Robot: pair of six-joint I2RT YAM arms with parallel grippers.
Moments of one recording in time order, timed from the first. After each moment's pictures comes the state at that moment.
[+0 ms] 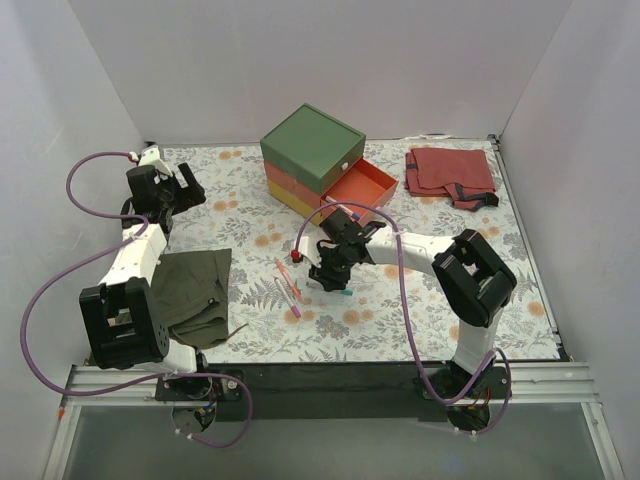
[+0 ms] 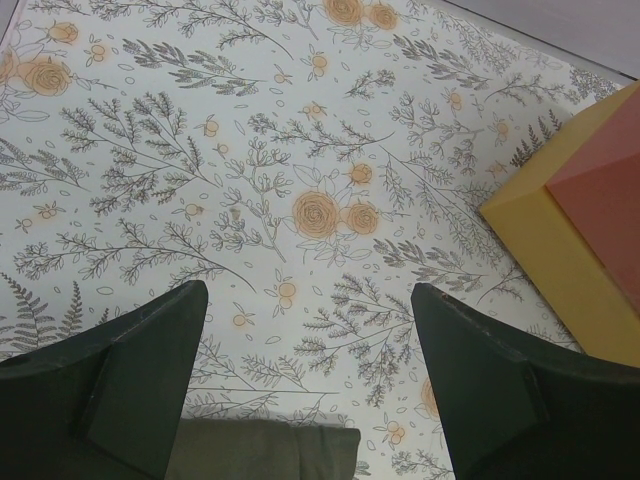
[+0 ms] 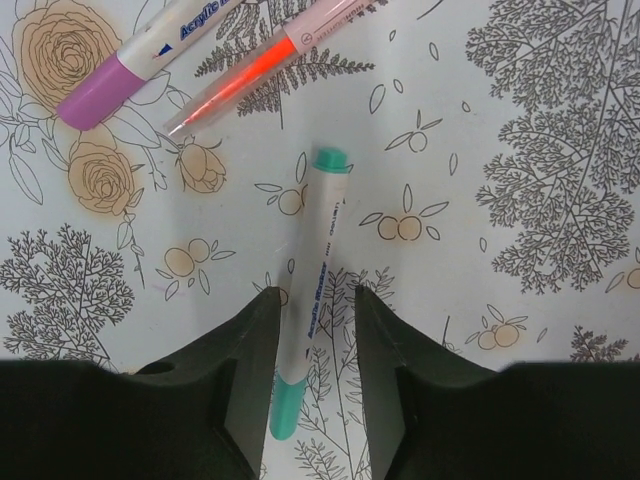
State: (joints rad) left arm 0.19 1.45 1.00 -0.03 0.16 -0.24; right arm 0.83 1.84 1.18 -0.46 -0.41 -0.61
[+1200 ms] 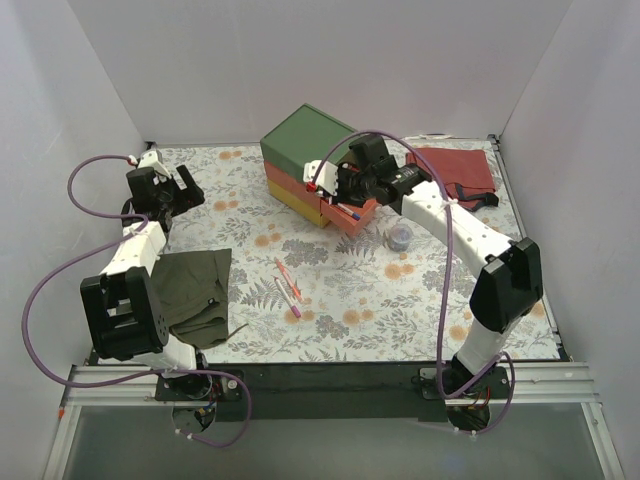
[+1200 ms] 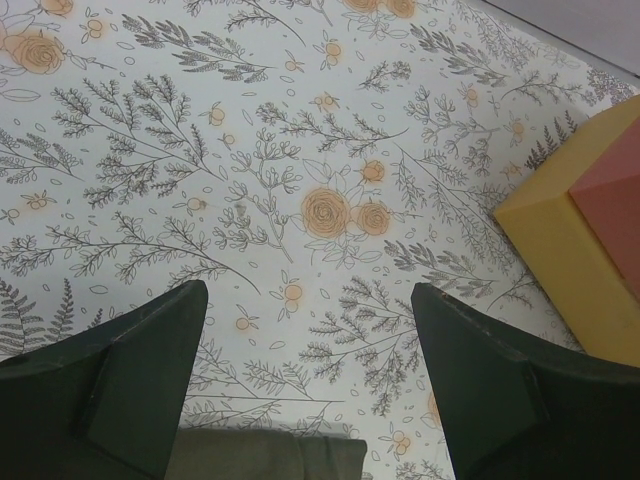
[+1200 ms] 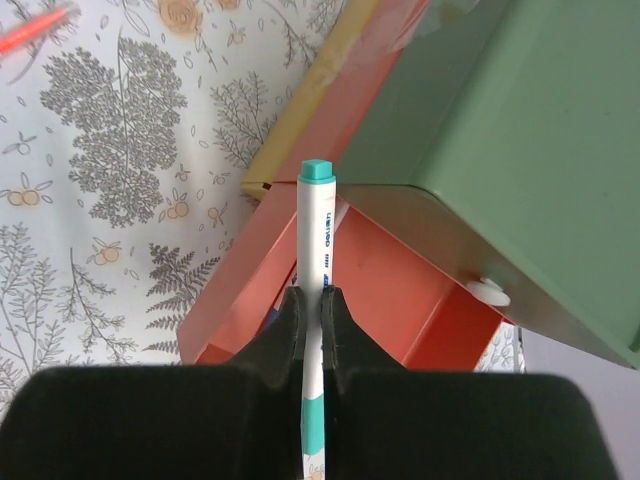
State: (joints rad) left arm 0.21 1.50 1.00 0.00 0.17 -0.26; right arm 0.64 1.72 1.60 -0.60 -0.29 -0.90
